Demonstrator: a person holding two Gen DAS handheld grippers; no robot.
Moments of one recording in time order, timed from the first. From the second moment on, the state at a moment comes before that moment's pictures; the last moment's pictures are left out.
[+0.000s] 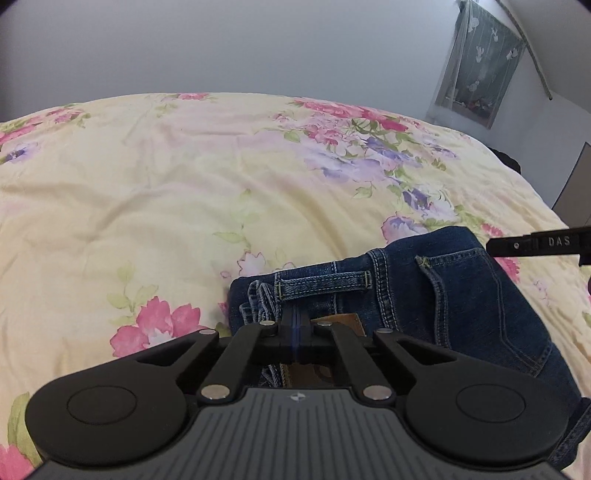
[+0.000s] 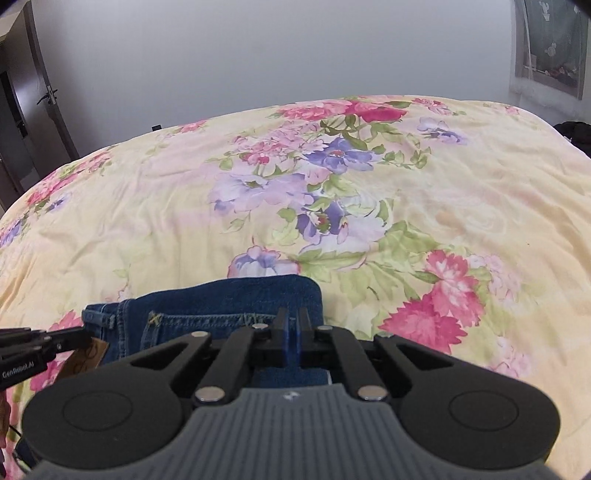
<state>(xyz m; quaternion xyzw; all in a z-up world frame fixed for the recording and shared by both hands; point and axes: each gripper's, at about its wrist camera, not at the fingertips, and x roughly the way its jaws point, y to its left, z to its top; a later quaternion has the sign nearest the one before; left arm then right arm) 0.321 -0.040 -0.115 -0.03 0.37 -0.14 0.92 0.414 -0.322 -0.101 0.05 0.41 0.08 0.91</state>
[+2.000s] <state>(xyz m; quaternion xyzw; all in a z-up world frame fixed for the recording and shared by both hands) 0.195 -0.007 -0.138 -0.04 0.42 -0.07 0.90 0.170 -0.358 -0.133 0.17 0.51 -0.03 0.84</state>
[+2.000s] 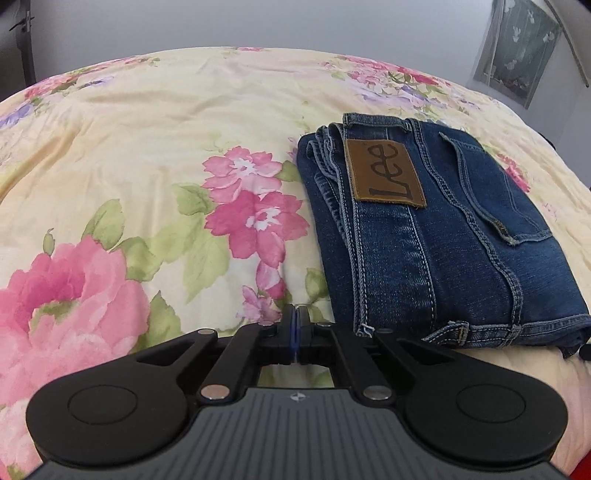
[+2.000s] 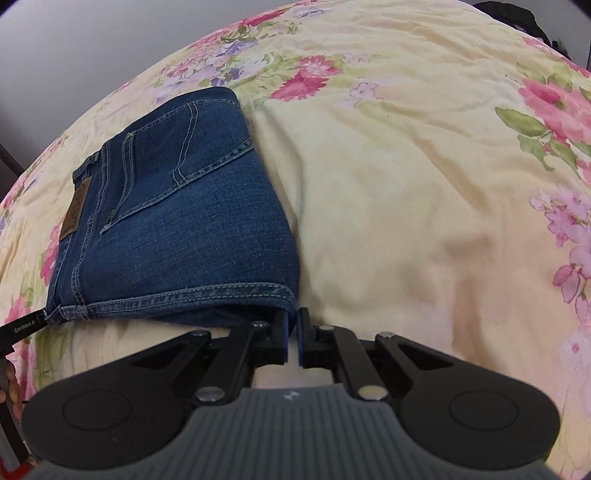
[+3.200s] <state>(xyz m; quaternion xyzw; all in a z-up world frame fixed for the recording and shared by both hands) 0.308 0.040 -0.176 -0.37 0.41 -0.22 0.81 0.313 -0.411 -0.174 0.41 0.42 0.13 0.80</state>
